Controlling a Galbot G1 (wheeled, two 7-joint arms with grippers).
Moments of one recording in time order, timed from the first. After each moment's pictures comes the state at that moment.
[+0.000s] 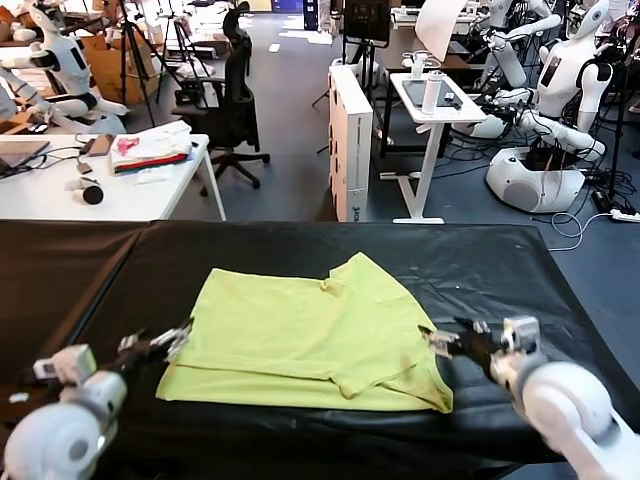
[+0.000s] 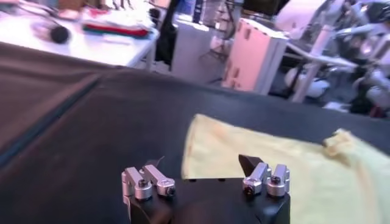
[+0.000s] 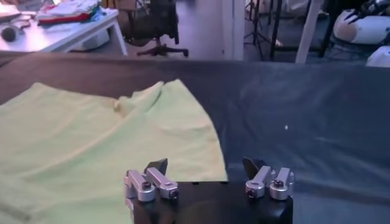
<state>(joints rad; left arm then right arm) 1.34 -0.99 -0.69 -2.05 -0.89 0.62 -0.20 -0.94 0.84 0.26 1.89 0.95 -0.72 0.25</state>
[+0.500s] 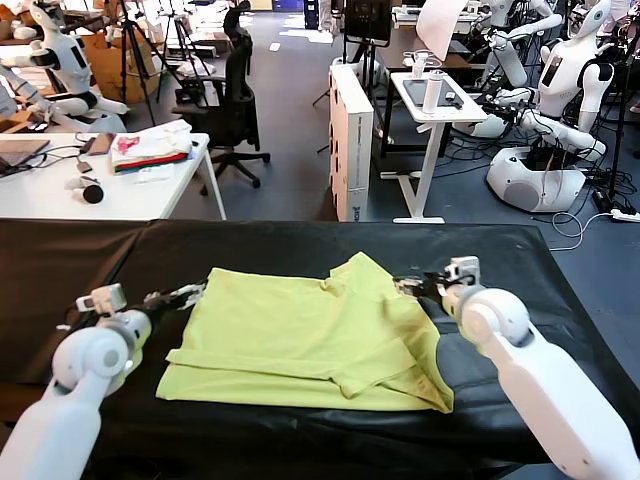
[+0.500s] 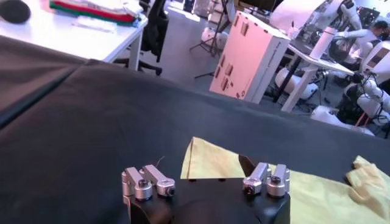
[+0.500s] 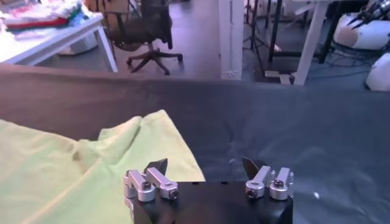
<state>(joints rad) 0.99 -0.96 -0.50 -1.70 -0.97 0.65 -0.16 -0.61 1.01 0.03 1.58 0.90 -0.74 0.24</state>
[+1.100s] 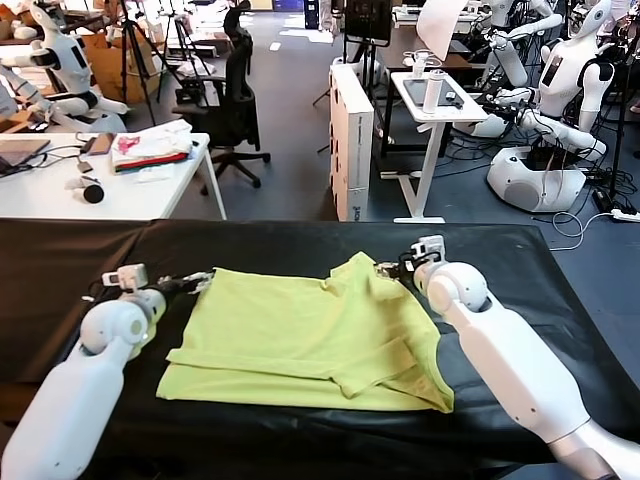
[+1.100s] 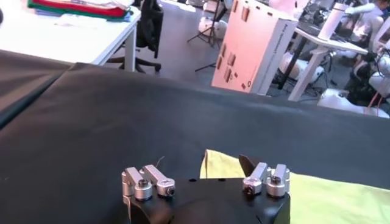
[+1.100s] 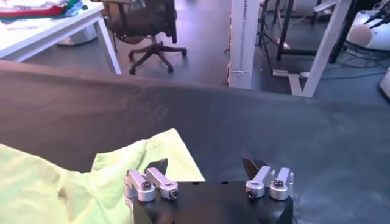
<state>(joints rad) 0.81 -0.98 -0.35 -1.48 -0.84 0.59 -0.08 -0.55 1.06 -0.02 1.47 0.87 -0.74 0.24</state>
